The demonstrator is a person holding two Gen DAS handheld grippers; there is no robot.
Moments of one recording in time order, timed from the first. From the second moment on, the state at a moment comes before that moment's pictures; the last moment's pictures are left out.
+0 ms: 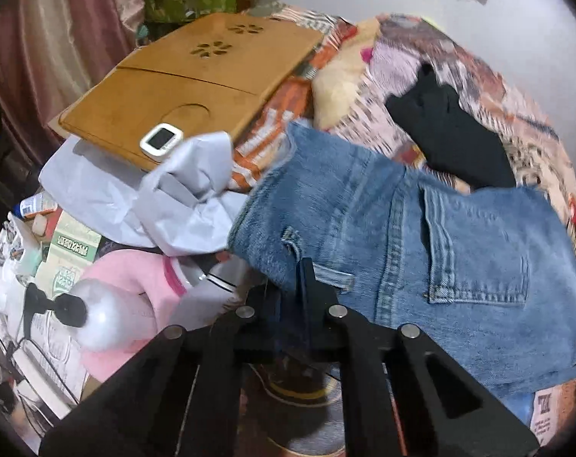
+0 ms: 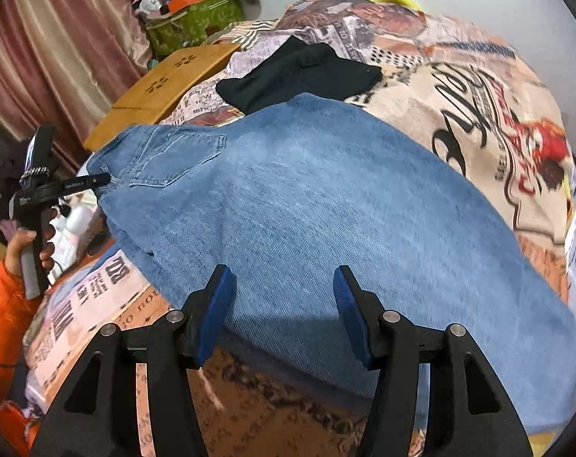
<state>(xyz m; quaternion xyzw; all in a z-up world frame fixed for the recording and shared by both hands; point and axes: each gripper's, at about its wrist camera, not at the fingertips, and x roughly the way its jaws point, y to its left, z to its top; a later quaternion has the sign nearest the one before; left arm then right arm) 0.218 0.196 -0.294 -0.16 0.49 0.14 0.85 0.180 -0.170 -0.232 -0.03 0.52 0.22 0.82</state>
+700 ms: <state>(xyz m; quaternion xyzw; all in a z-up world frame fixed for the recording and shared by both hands) 0.199 0.182 -0.261 -0.03 0.50 0.15 0.85 0.136 -0.254 -0.233 0.02 0.53 0.13 0.83</state>
